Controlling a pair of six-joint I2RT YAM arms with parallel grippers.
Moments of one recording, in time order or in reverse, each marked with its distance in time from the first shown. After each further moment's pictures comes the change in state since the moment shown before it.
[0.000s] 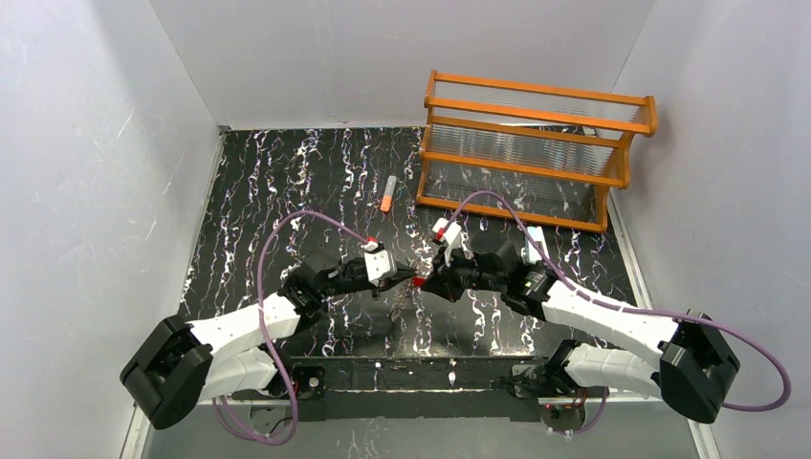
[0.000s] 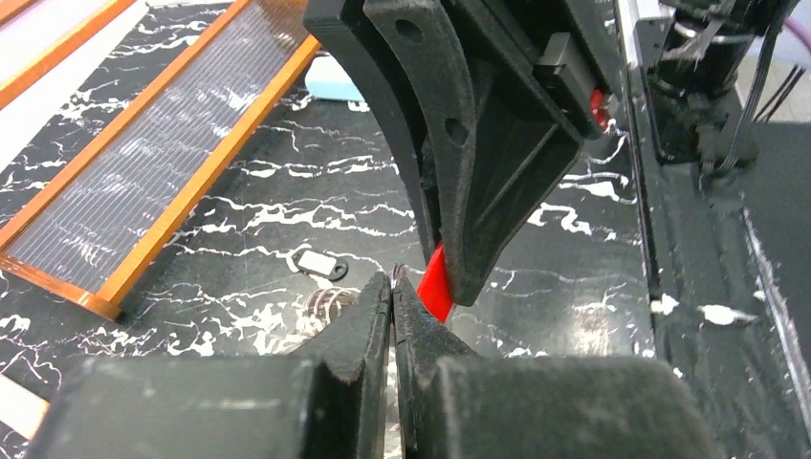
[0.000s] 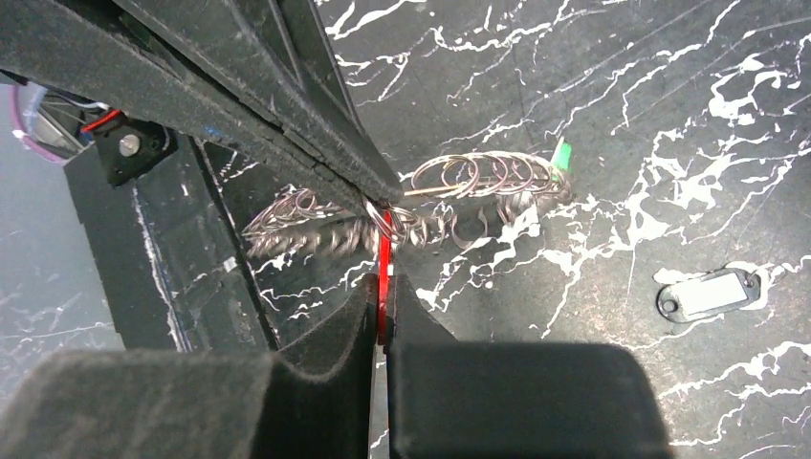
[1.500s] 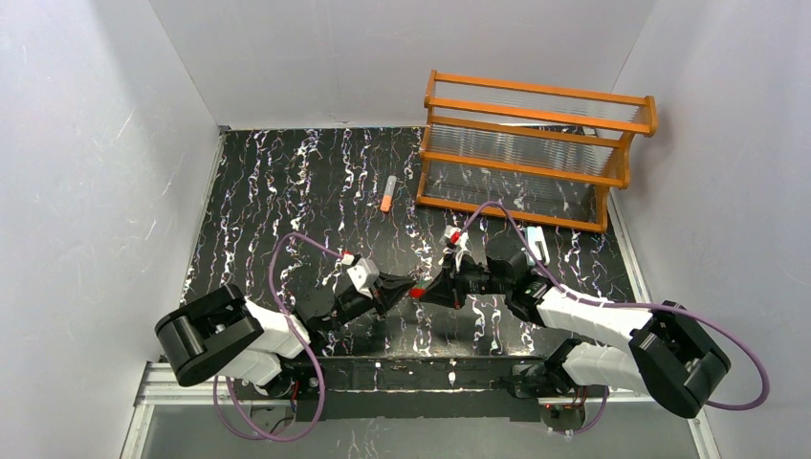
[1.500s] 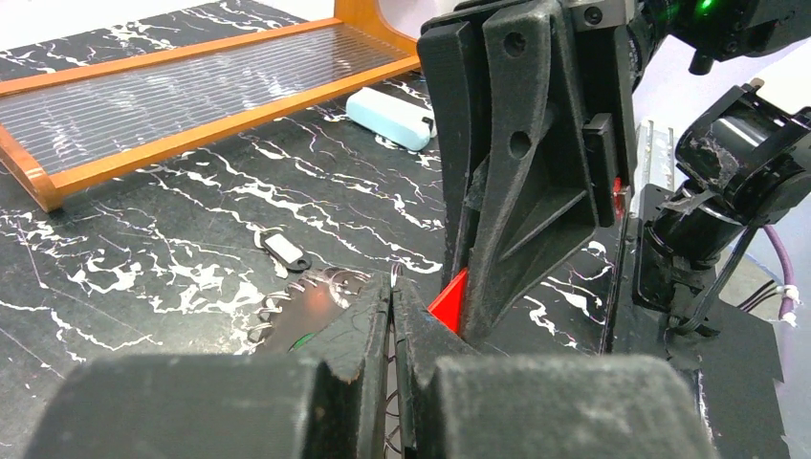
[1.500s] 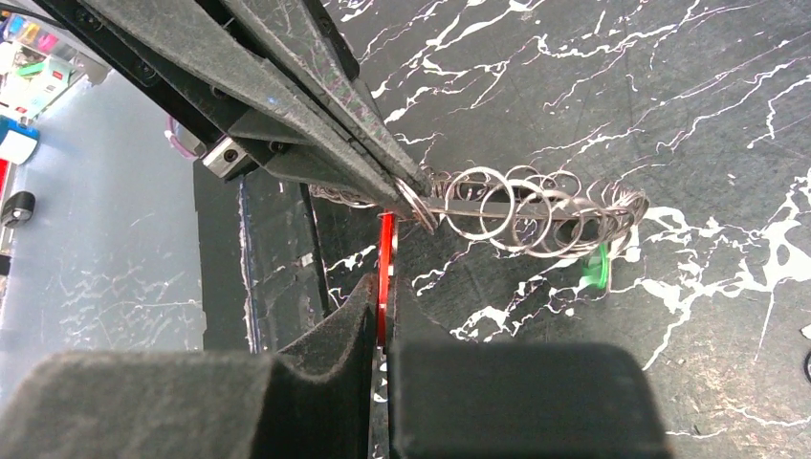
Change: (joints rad) left arm -0.217 0.245 -0.306 0.811 -0.529 -0.451; right arm -0.125 0.044 -0.213 0.419 -0.349 0.146
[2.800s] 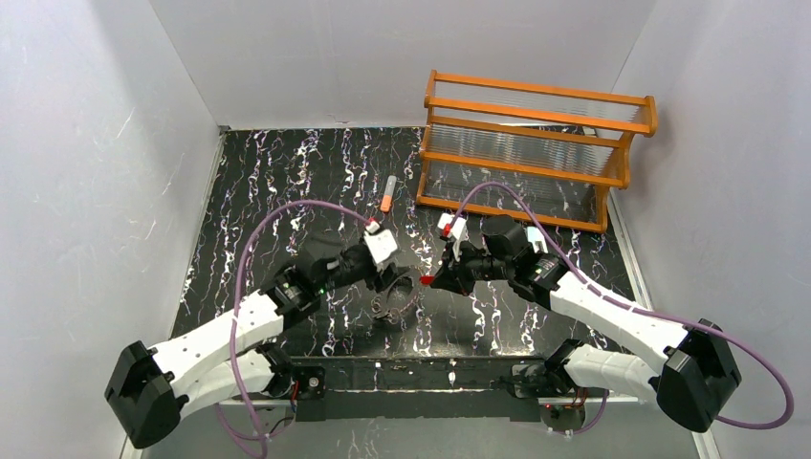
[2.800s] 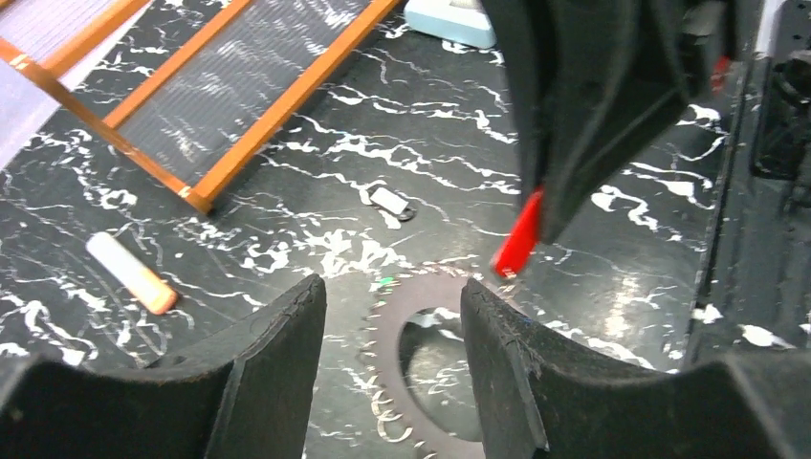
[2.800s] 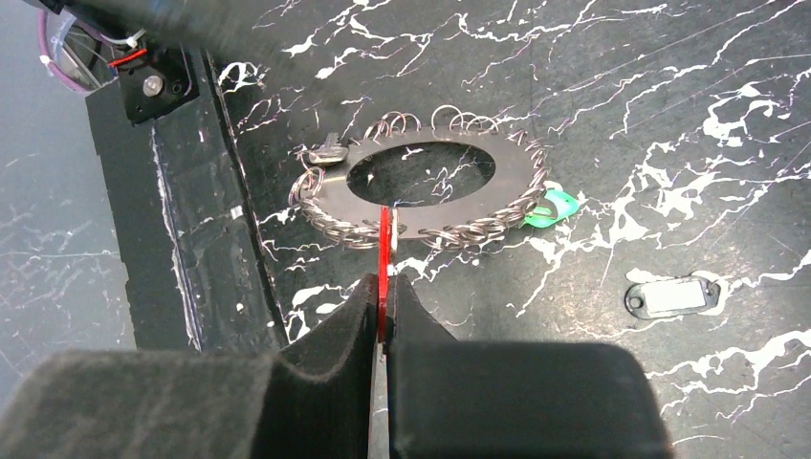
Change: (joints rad) left arm 0.087 -0.426 0.467 -1.269 0.103 0.399; right arm -0.007 -0.085 0.275 -0.576 0.130 -0.316
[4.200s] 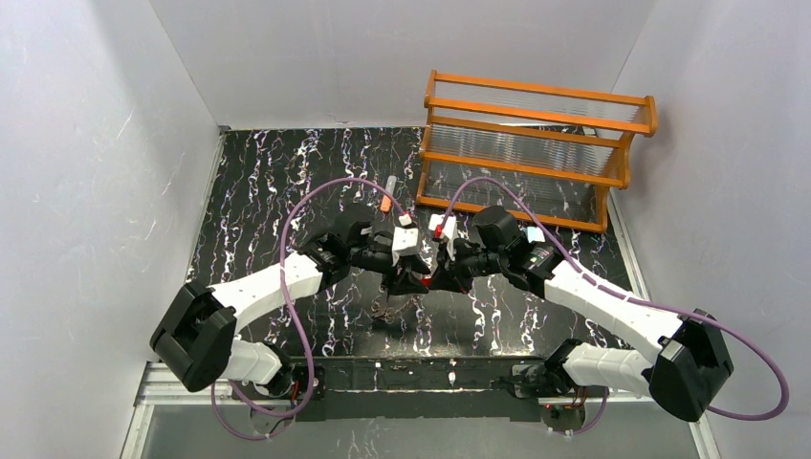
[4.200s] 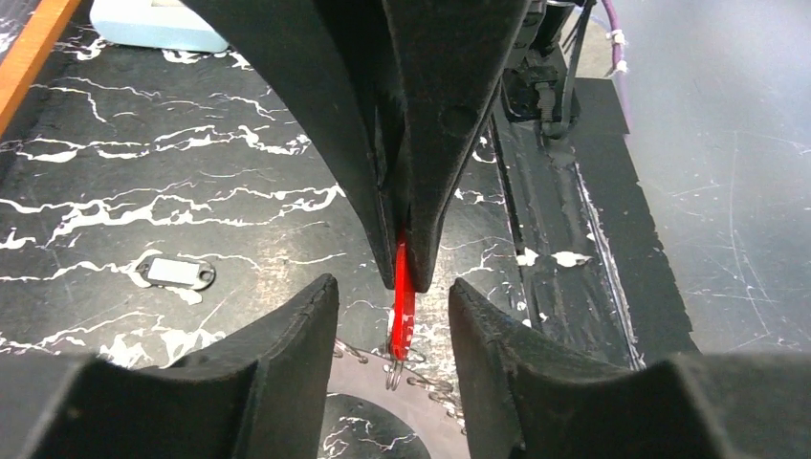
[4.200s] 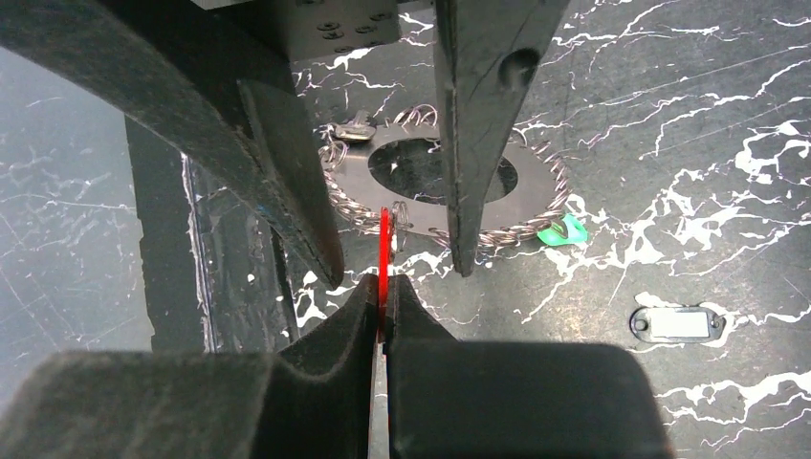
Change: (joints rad) left arm 0.134 0.400 0.197 -0.045 0.701 0.084; right arm 0.000 0.067 0.108 -0.138 -0.084 -0.129
